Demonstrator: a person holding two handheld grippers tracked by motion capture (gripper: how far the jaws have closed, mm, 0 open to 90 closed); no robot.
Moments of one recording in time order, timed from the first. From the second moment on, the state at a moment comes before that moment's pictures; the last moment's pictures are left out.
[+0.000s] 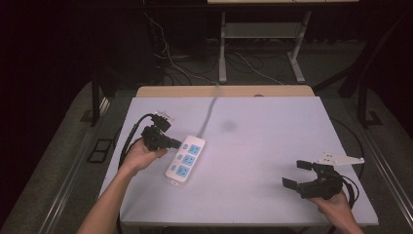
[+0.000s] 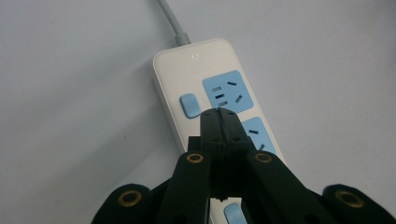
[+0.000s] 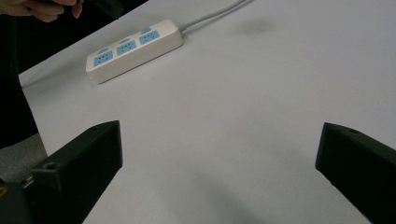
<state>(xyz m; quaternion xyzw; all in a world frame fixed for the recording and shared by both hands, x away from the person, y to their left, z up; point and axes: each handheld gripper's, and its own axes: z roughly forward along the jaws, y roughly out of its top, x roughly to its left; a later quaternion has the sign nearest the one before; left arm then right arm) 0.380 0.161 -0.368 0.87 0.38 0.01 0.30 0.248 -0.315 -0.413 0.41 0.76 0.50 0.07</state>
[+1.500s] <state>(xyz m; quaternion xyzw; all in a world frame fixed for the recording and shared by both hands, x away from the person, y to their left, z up) 0.412 0.134 -0.383 0.89 0.37 0.03 0.26 0.249 -0.318 -0.414 0.41 0.76 0.50 0.07</state>
